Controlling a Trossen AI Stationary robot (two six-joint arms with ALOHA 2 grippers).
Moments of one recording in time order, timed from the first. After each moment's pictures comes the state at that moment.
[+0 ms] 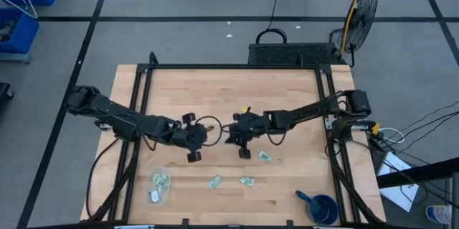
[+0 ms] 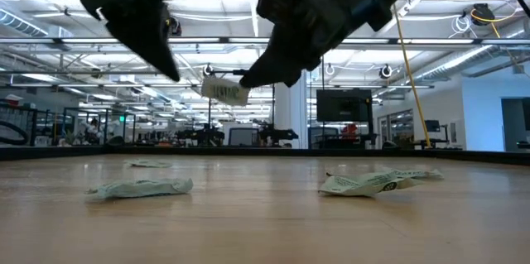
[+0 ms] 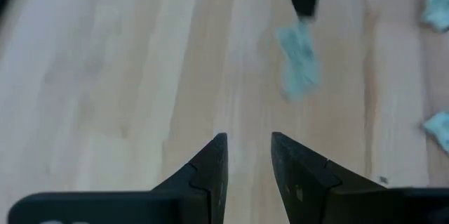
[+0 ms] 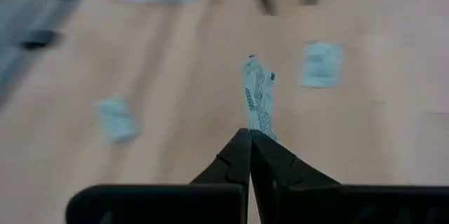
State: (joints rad) left arm -0.29 1.41 0.92 -0.51 -0.36 -0.27; right arm 0.06 1.77 1.04 0.11 -0.19 0.07
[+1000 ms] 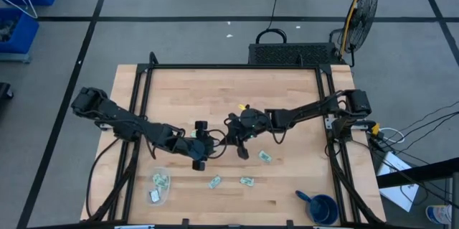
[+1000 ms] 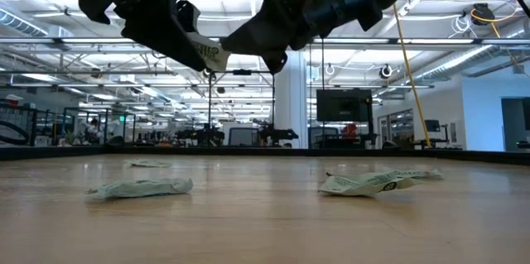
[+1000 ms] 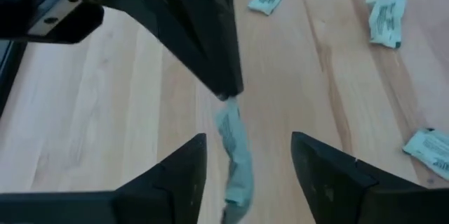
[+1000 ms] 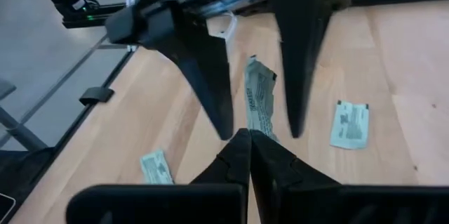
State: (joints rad) left arm -0.35 1.50 0.92 -0.27 -0.39 -0.02; right arm 0.04 1.77 1.04 0.29 -0.27 0.11
